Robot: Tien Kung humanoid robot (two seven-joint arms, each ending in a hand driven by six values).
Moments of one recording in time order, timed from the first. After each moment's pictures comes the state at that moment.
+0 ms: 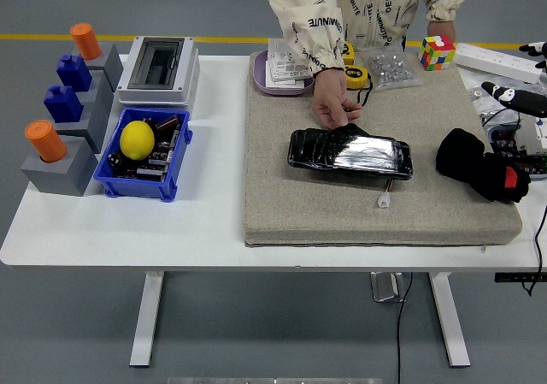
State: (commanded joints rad) left arm 0.00 0.16 -1.50 -0.18 1.22 0.03 0.20; right arm 0.48 -0.38 1.28 1.04 -2.01 -0.35 -0.03
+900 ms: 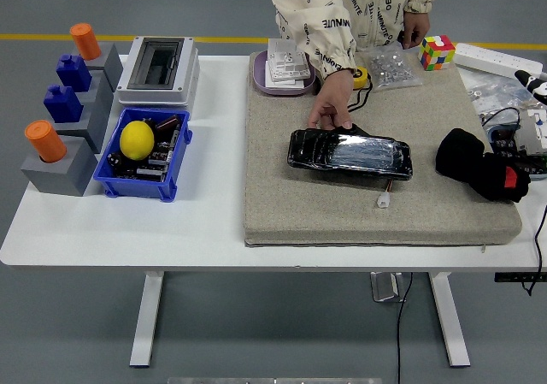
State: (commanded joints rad) left arm 0.00 0.16 -1.51 -0.18 1.23 0.03 0.20; right arm 0.41 -0.40 1.41 1.08 -1.89 -0.38 0.10
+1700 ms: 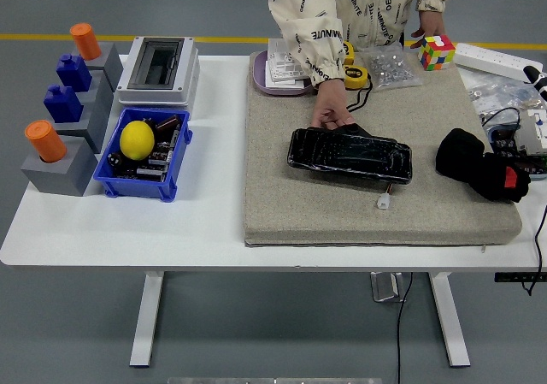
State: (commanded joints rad) left arm 0.00 0.16 -1.51 -0.18 1.23 0.03 0.20; right arm 0.39 -0.40 1.38 1.06 -1.46 -0.31 0.16
